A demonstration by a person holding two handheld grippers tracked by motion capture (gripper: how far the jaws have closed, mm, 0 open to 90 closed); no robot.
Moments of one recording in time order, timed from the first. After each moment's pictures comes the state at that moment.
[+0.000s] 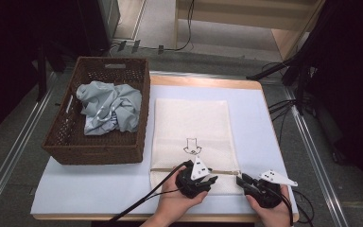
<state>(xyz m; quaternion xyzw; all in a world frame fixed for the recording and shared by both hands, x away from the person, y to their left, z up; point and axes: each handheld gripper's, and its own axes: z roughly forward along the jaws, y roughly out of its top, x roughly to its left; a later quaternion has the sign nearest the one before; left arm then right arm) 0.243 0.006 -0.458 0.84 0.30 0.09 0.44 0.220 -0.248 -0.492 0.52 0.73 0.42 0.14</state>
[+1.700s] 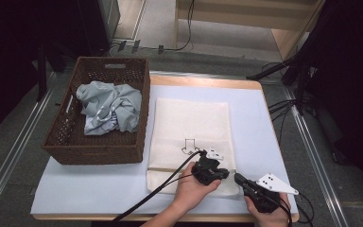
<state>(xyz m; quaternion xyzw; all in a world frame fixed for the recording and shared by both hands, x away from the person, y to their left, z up) 0.285 -0.031 -0.471 0.84 0.34 -0.05 0.42 0.205 -0.233 -0.473 0.44 0.74 0.47 0.19</state>
